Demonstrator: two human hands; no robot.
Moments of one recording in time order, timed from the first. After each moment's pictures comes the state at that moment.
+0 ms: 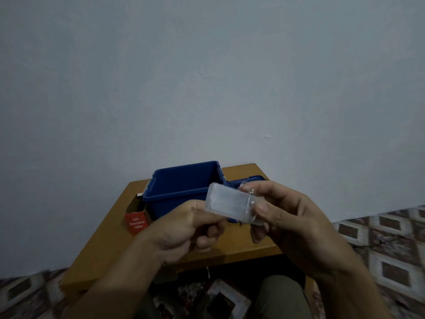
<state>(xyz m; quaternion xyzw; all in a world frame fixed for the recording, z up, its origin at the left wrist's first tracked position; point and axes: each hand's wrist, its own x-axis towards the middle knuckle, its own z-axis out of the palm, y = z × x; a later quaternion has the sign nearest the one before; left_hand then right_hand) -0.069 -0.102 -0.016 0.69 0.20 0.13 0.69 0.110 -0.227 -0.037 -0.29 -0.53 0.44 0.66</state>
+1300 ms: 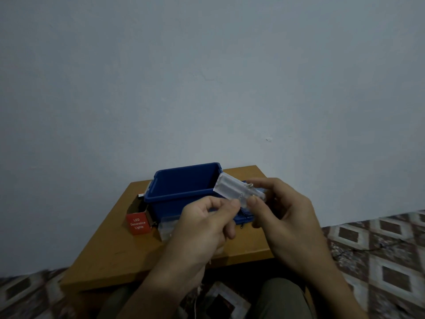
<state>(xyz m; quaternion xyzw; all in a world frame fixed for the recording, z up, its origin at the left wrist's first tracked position) -0.051 -0.151 -0.016 0.64 0.28 0.37 0.62 0.089 -0.216 -0.041 -0.54 -0.53 0.08 0.65</state>
